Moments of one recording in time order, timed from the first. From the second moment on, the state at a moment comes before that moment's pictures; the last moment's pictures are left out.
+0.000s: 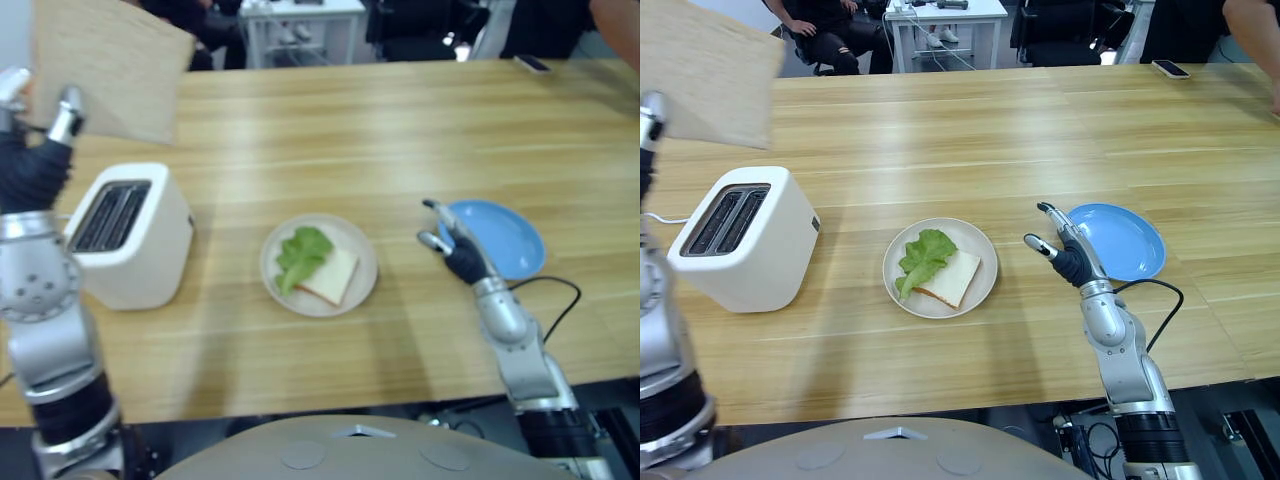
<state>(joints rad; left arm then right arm) -0.11 0.23 0.35 -0.62 -0.01 0.20 -0.04 0.13 -0.39 -0.04 -0.11 -0.37 -0.14 0.05</state>
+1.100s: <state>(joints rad) 0.02 0.02 -0.13 0.06 0.09 0.10 -0.04 0.10 -0.36 0.06 -0.08 -0.44 -0.14 0.03</state>
